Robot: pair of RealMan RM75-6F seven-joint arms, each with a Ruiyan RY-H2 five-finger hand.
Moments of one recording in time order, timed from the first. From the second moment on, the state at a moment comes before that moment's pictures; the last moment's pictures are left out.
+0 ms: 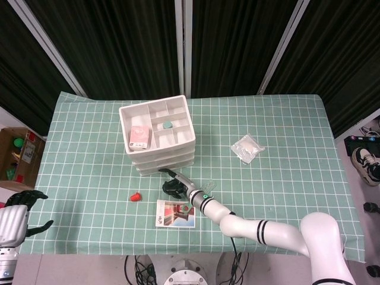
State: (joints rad) left arm -0.02 -1.18 -0.02 -1.58 1.49 1.51 -0.02; right arm 1.03 -1.88 0.39 -1.26 -0.57 0.40 0.60
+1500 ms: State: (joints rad) left arm -0.03 -1.18 -0.01 -1.57 1.50 1.49 -0.04; right arm 0.94 -1.71 0.29 -1.59 -0.57 0.47 0.44
